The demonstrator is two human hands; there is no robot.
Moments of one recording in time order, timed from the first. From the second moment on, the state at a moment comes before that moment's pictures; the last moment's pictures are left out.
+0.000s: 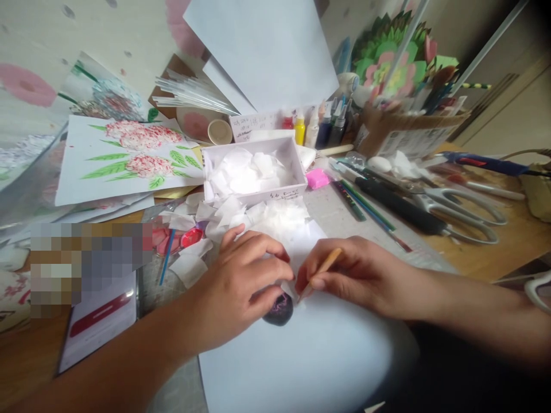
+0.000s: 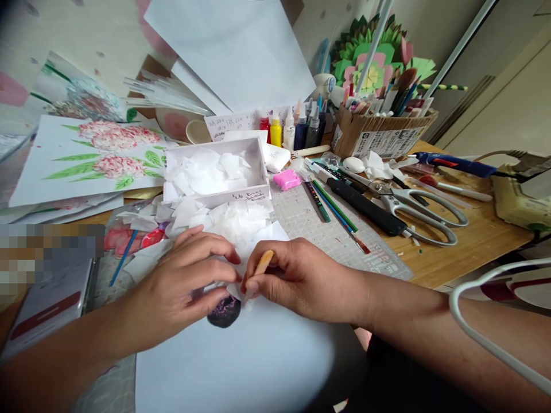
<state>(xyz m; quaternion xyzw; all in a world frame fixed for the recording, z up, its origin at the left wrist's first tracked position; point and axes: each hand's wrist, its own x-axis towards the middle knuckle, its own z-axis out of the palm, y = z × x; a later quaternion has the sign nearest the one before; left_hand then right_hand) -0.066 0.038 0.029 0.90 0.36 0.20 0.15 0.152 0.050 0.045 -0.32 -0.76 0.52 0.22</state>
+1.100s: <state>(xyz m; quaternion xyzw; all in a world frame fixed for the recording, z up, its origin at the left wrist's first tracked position) -0.067 0.038 0.030 0.89 0.37 0.19 0.22 0.151 0.063 0.029 -0.35 -0.68 0.52 0.37</state>
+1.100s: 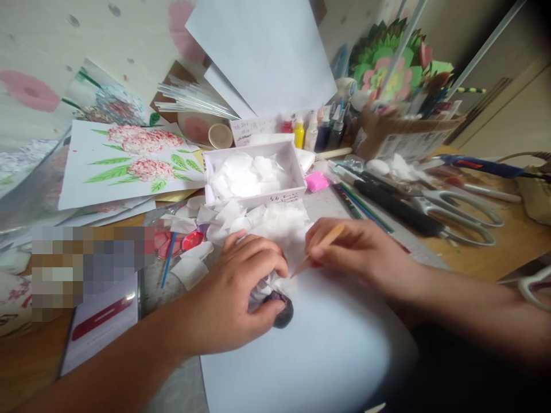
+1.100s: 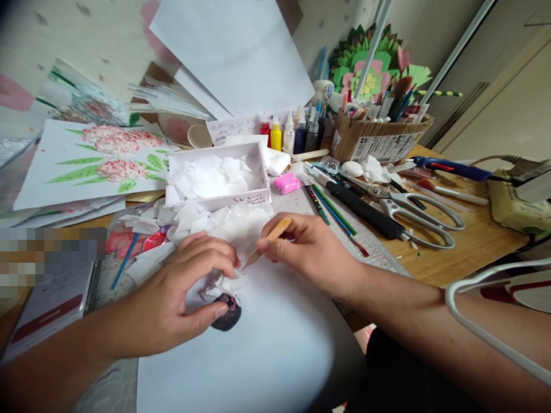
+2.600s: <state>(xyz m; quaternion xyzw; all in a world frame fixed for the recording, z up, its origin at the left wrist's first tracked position) -0.062 0.033 0.032 0.90 0.34 0.20 0.16 0.157 0.046 0.043 -0.26 -0.83 0.45 0.22</state>
